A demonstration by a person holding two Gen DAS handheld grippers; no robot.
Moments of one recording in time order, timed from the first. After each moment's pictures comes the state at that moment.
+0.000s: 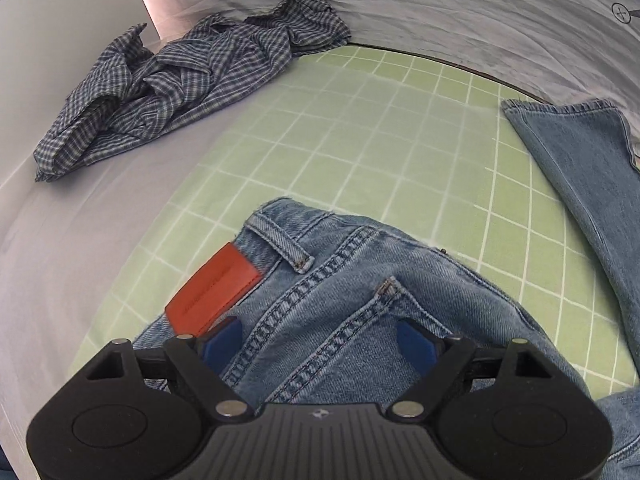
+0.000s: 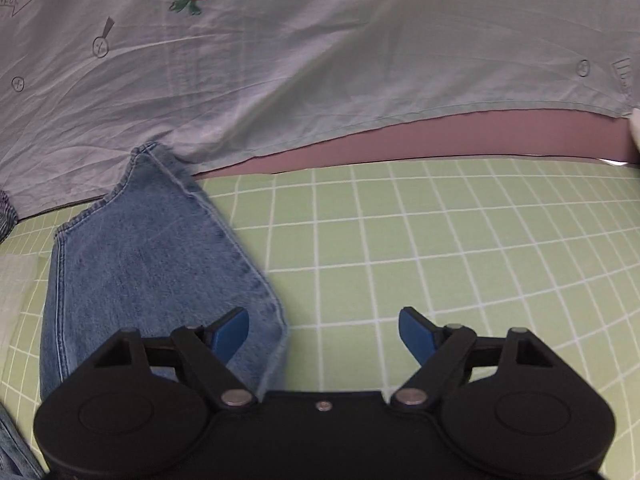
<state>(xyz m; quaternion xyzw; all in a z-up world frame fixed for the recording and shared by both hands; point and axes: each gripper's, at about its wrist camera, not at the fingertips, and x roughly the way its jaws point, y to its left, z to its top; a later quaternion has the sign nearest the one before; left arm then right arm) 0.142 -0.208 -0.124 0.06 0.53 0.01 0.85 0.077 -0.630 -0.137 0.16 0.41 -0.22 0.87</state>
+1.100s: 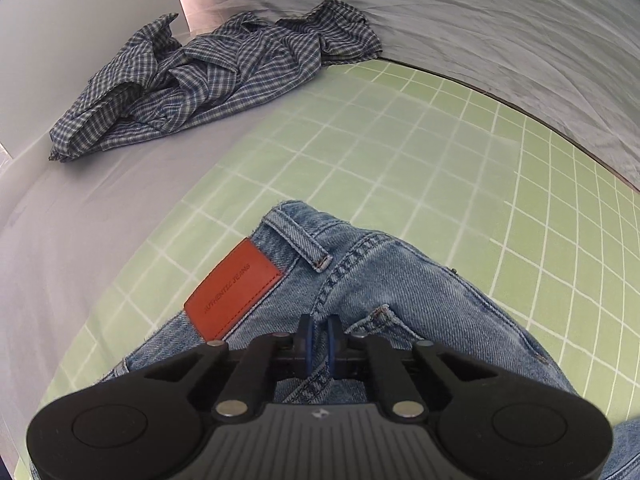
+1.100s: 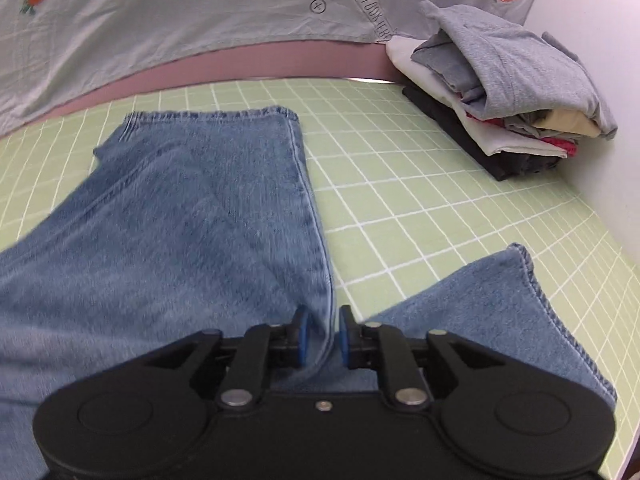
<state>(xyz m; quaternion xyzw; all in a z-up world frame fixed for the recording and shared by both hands) 0.149 -0.200 -0.118 0.01 0.51 0.04 0.86 -0.143 -0.676 -0.125 0.13 0.40 -0.45 0.79</state>
